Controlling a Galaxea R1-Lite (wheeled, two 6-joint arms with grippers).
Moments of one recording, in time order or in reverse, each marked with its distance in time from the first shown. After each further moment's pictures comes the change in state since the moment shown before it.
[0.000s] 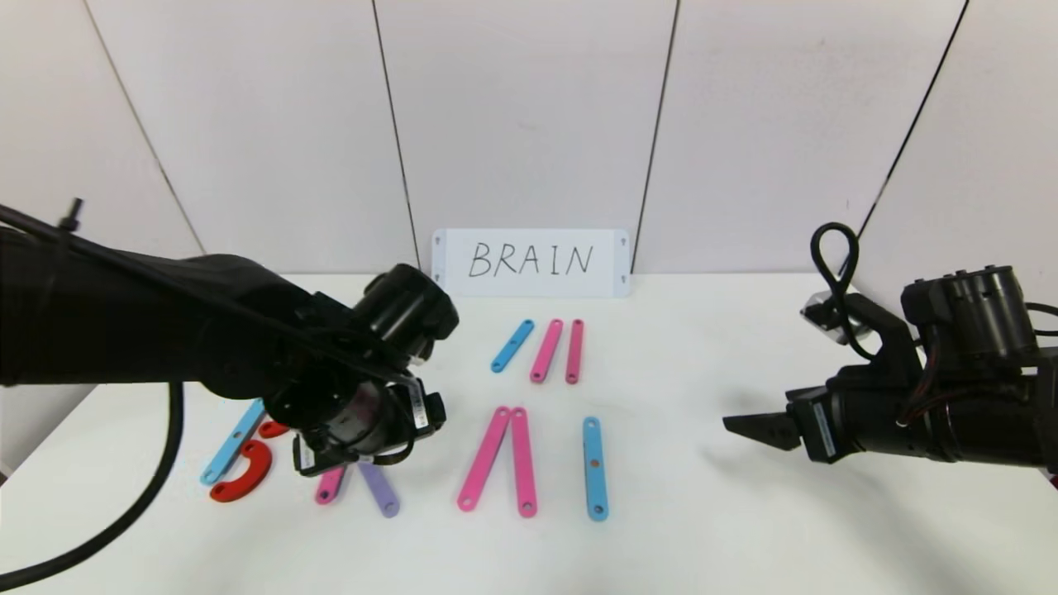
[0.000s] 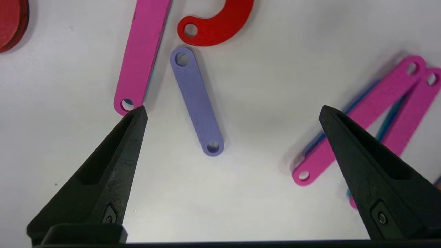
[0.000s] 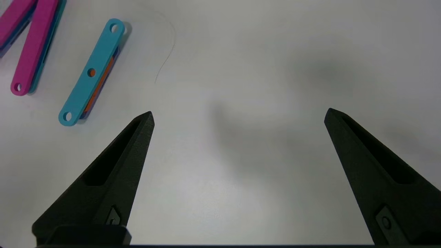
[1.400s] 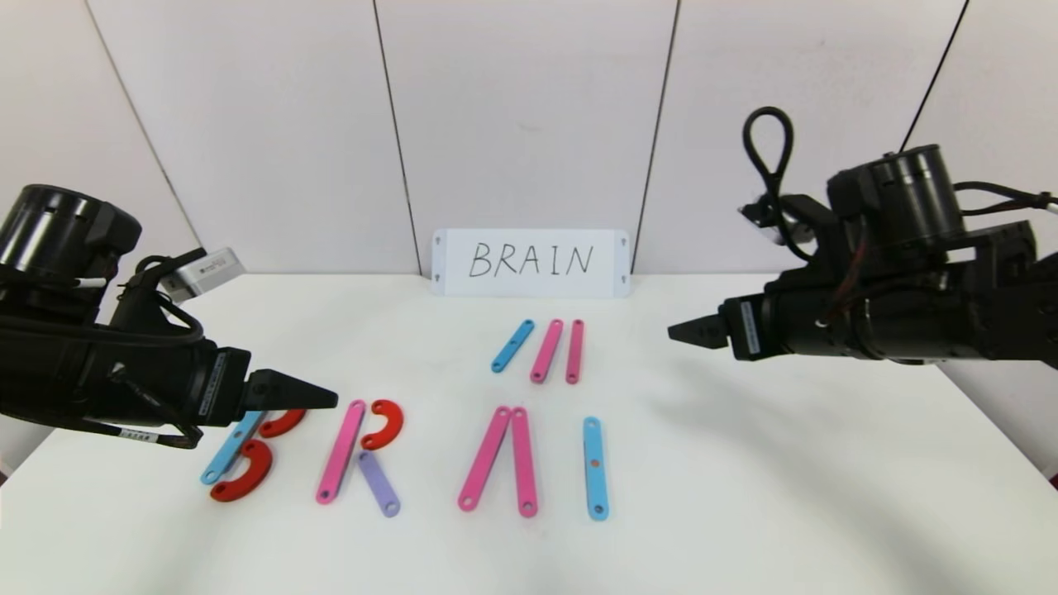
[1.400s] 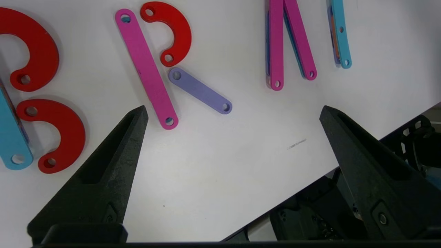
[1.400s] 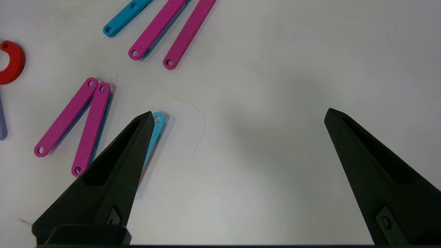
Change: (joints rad) left arm 0.556 -0.364 0.197 -0.113 -0.826 0.909; right arm 0.188 0.068 -0.414 0.243 -0.232 0.164
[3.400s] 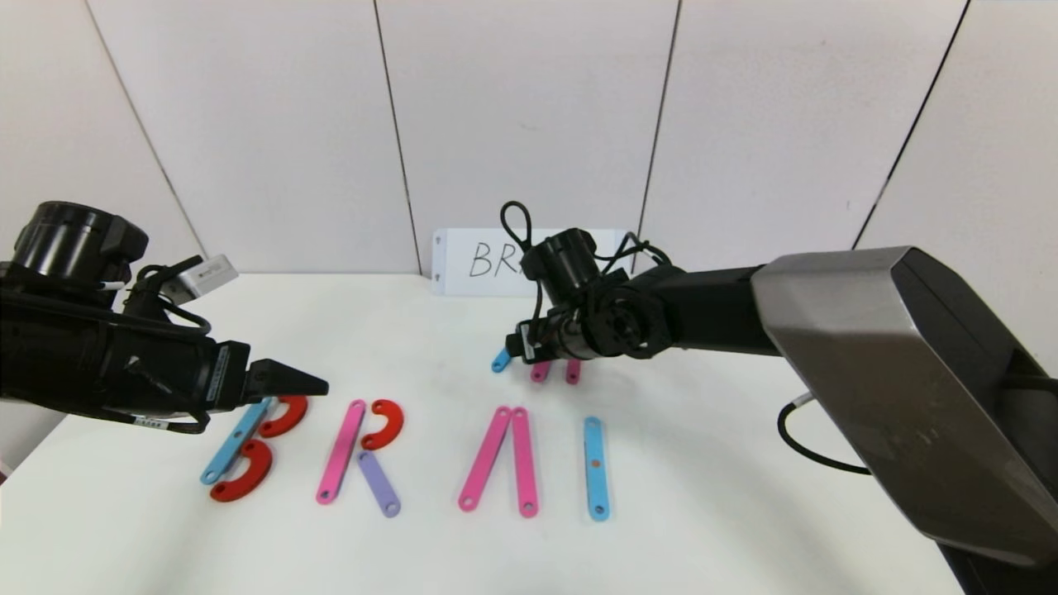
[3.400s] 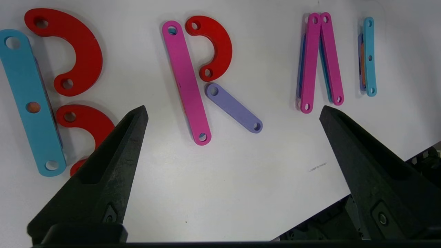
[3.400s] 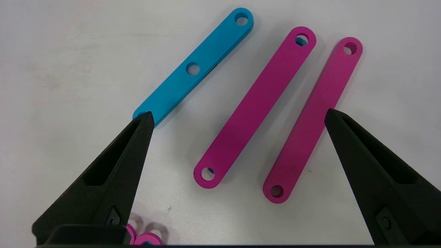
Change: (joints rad) left arm 0.089 0.080 0.013 -0.075 -0.013 -0.006; right arm 0.264 0.735 -0.791 0.156 -0.256 0.169
